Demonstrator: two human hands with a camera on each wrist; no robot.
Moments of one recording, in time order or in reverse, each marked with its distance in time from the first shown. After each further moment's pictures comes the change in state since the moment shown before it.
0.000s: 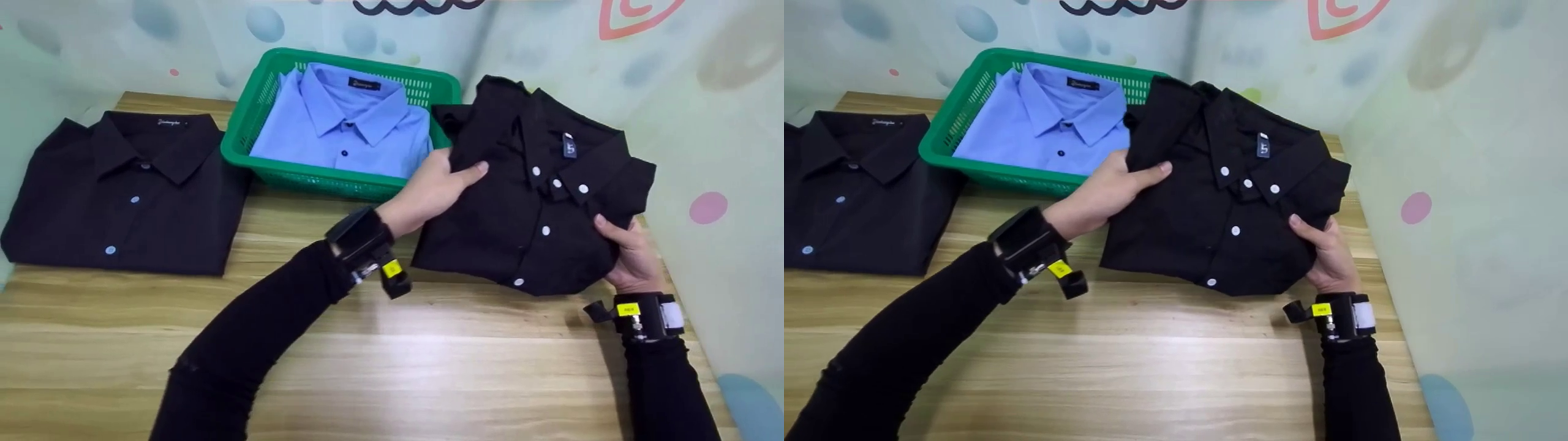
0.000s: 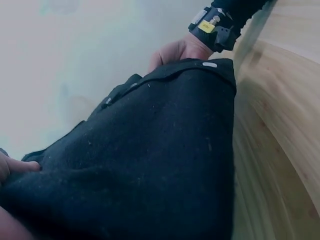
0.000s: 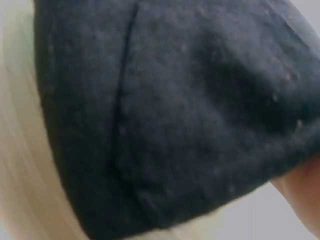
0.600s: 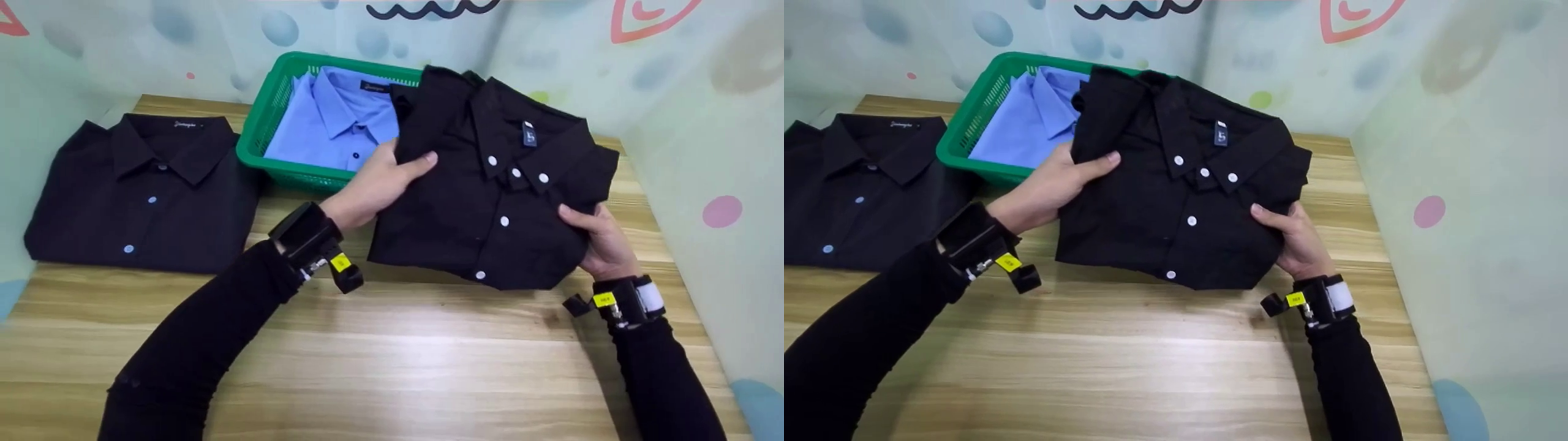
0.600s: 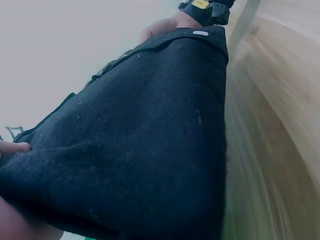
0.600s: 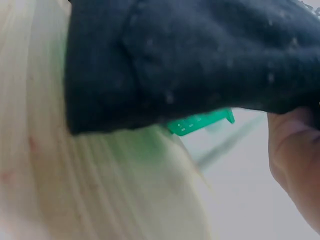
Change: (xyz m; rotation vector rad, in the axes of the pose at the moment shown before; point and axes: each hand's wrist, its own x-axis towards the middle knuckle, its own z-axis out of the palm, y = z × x) left_hand -0.032 0.002 -0.069 -0.054 0.052 0.019; right_hand 0.033 0.041 0.039 -0.196 -0.033 0.101
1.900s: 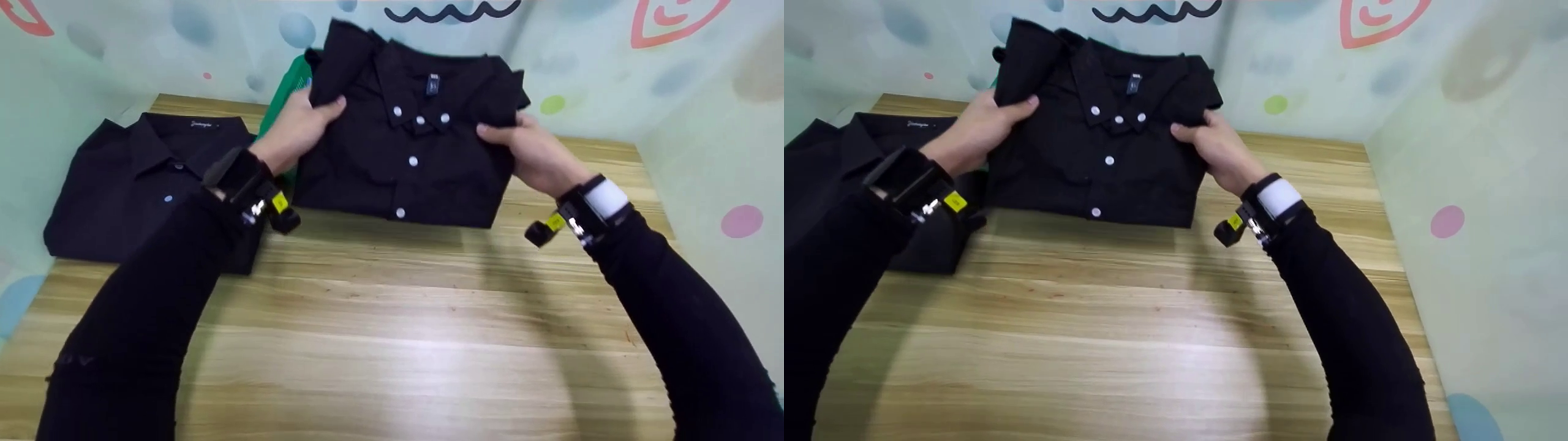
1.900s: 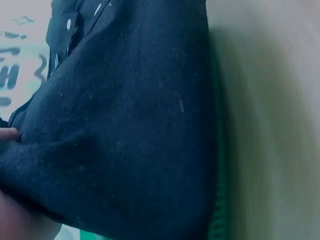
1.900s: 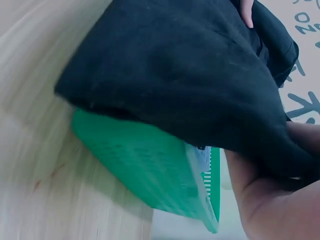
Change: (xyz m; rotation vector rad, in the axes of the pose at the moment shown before) left_hand 0.020 0.028 -0.114 0.216 0.234 -0.098; right_hand 0.117 0.000 0.120 -0.539 0.171 0.304
